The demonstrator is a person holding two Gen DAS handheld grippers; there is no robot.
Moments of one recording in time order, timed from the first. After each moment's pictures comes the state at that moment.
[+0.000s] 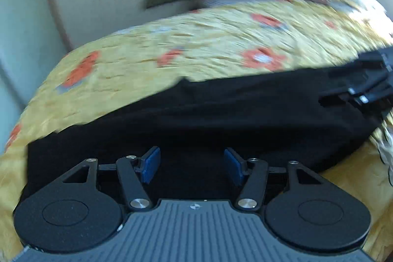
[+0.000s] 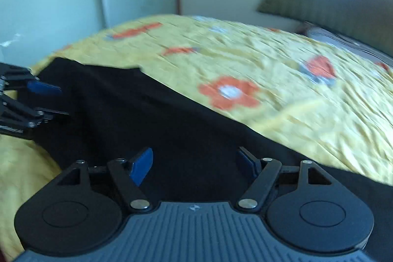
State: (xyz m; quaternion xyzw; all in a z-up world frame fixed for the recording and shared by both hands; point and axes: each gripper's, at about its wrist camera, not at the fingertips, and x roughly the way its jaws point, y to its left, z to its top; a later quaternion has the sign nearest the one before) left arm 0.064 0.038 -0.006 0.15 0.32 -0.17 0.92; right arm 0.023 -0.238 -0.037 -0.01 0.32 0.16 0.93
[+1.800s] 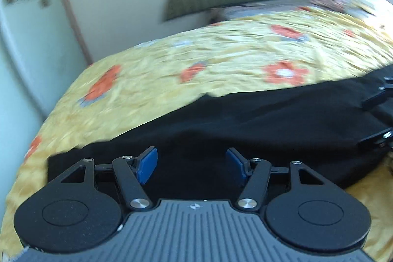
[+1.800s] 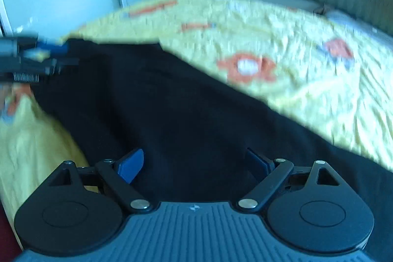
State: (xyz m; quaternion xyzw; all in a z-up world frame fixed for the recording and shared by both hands) left arm 0.064 -0.003 -0.005 0.21 0.28 -0.18 0.92; right arm 0.013 -0.256 -0.060 -0.02 0.39 0.18 0.90
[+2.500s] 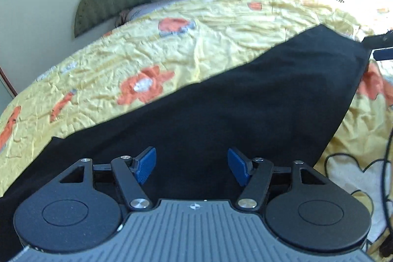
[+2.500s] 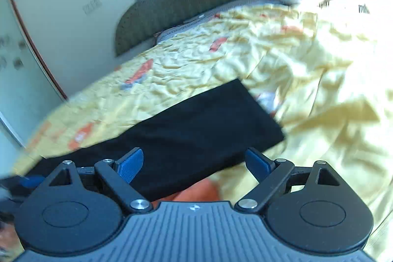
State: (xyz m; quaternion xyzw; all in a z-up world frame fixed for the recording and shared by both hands) left arm 0.044 -0.155 -0.046 0.25 0.29 -0.31 0.87; right arm -0.136 -0.461 -0.071 0.31 0.25 -0.12 0.91
